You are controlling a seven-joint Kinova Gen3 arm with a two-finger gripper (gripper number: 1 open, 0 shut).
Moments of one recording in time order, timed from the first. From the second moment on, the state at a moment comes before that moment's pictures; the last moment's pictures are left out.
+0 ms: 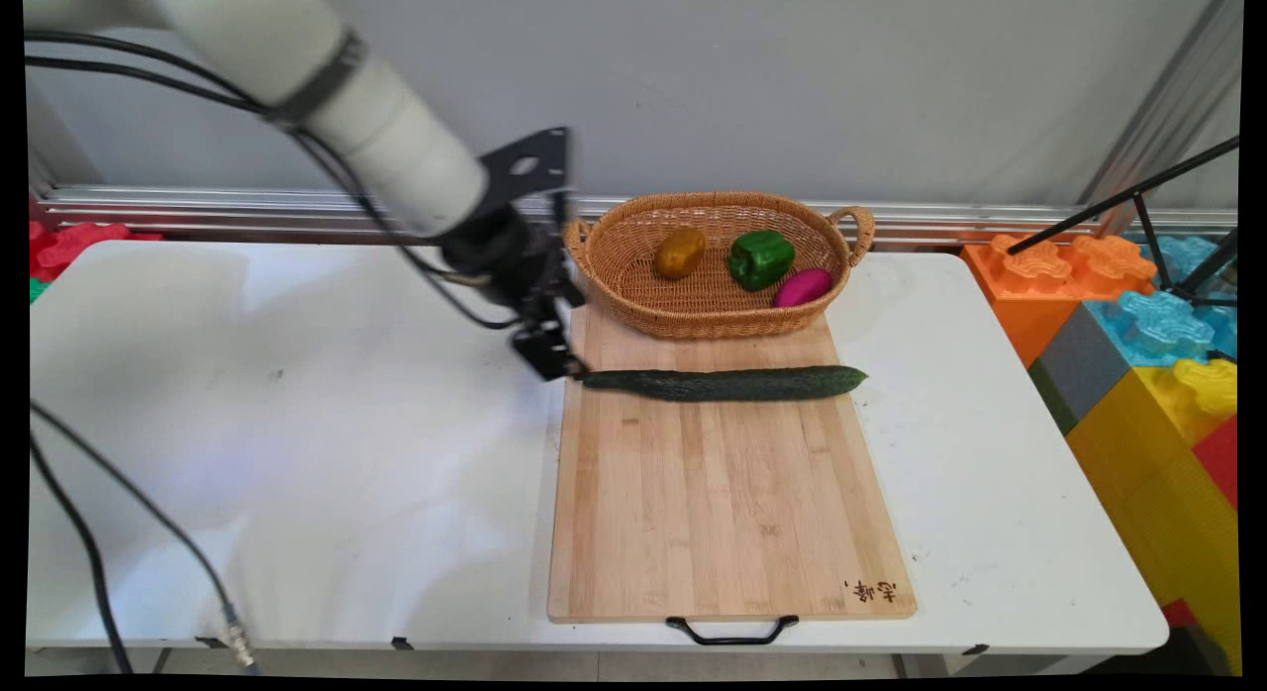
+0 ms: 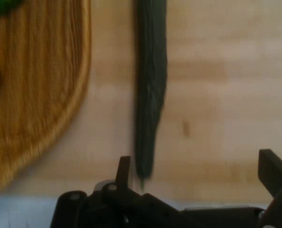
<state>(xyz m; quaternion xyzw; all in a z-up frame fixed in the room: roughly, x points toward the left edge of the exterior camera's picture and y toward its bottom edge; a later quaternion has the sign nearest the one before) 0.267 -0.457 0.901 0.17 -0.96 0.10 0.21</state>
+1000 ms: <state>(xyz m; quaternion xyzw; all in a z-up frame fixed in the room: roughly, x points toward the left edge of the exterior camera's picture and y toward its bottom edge) 0.166 -0.506 0.793 0.10 -0.96 0.16 0.19</state>
